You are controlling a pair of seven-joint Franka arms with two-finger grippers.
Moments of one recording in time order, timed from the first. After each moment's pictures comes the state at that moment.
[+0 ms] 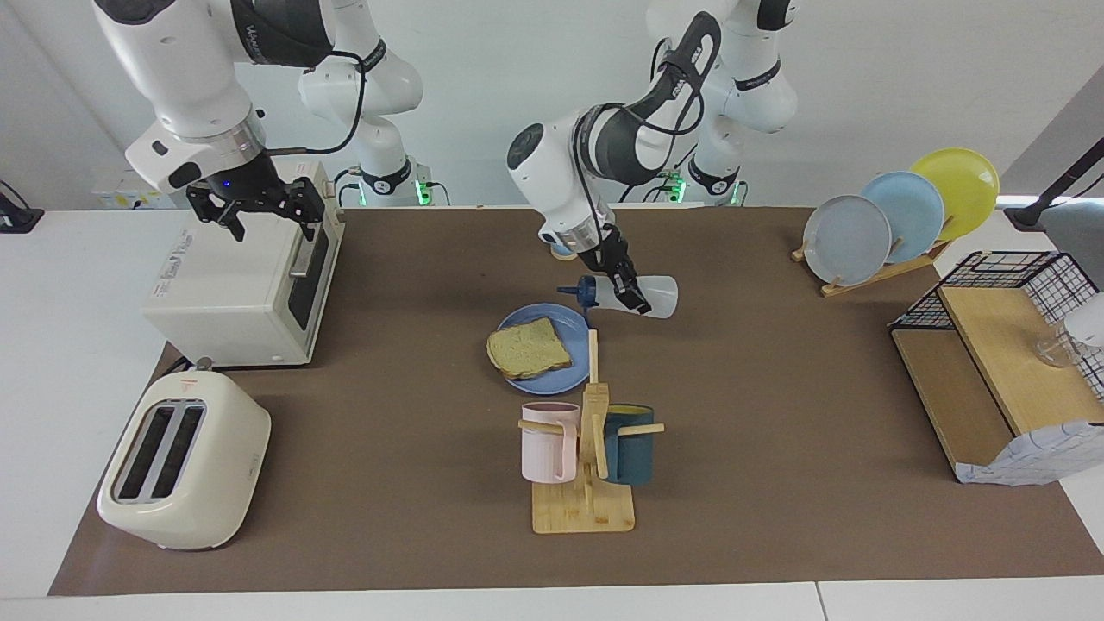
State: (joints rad) left arm -0.89 0.35 0.06 -1.68 0.57 1.66 0.57; right arm 0.09 -0.02 -0.07 -1.61 -0.06 1.51 -0.01
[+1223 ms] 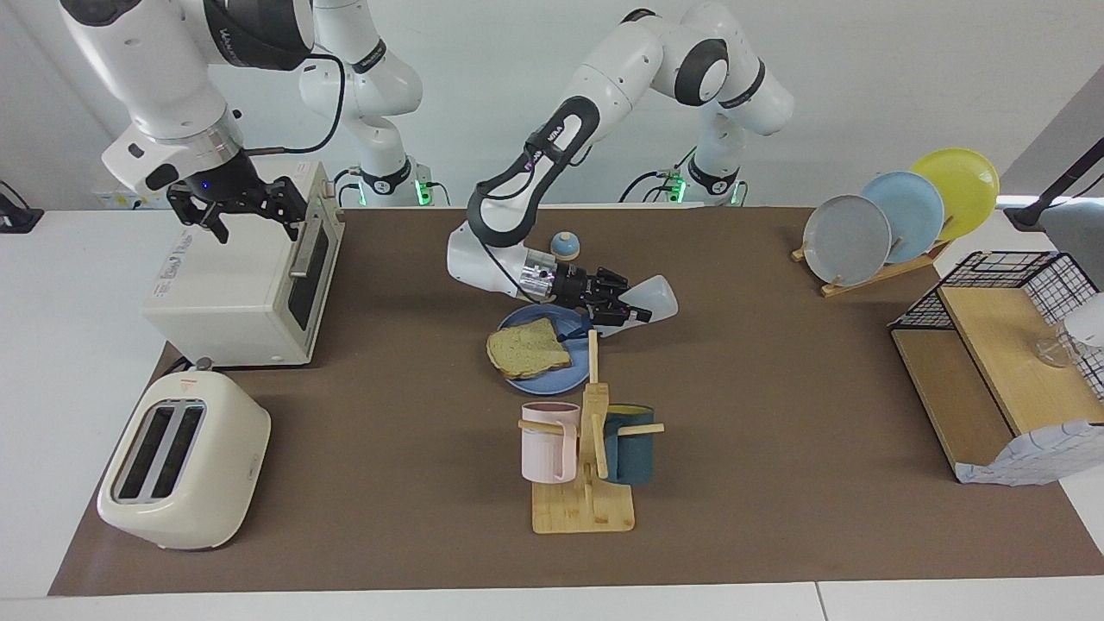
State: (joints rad) left arm -1.02 0.76 0.06 -1.39 1.02 1.16 0.50; right arm 0.00 -0.02 -0.02 -1.62 -0.06 1.52 -0.08
